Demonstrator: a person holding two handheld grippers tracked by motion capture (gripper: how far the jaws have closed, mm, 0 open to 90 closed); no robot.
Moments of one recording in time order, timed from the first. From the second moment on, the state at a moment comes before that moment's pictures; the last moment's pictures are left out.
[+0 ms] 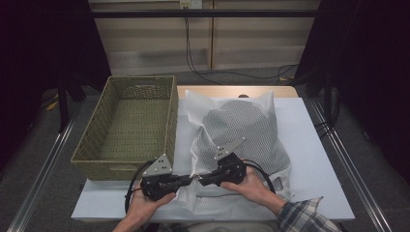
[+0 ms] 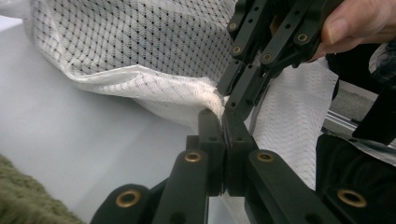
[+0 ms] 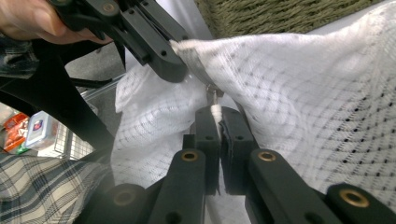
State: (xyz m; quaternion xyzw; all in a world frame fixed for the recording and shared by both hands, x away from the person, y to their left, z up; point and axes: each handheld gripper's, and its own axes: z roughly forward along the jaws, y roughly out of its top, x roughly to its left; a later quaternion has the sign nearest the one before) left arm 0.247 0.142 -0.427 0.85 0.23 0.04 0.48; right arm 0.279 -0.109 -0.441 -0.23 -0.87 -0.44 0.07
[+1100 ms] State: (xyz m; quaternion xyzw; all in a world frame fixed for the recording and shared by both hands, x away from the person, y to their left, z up) left arm 0.259 0.132 -0.432 0.84 0.25 0.02 0.49; right arm 0.273 -0.109 -0.447 -0.23 -0.88 -0.42 0.06
